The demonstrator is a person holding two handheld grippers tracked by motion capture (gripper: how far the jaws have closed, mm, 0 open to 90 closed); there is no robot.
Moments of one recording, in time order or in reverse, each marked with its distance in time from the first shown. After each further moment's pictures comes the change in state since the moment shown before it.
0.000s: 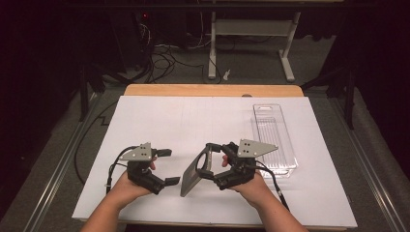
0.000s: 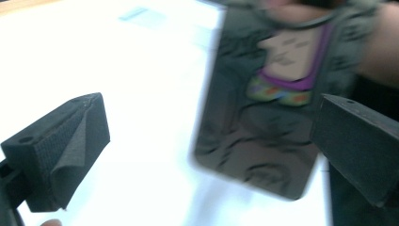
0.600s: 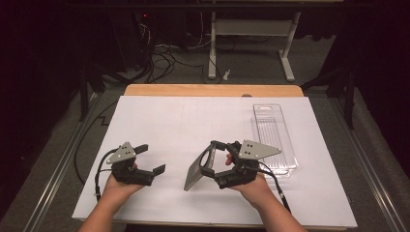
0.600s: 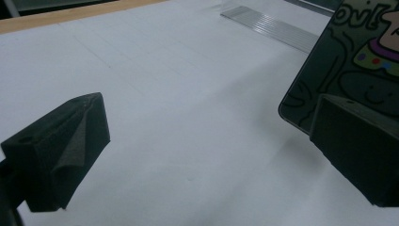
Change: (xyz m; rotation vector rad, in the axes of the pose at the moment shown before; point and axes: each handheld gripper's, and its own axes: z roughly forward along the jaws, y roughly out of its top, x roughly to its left) left arm 0.009 -0.026 -0.024 -0.050 0.273 -0.117; right arm 0.006 0.001 -0.005 0.009 -0.113 -0.044
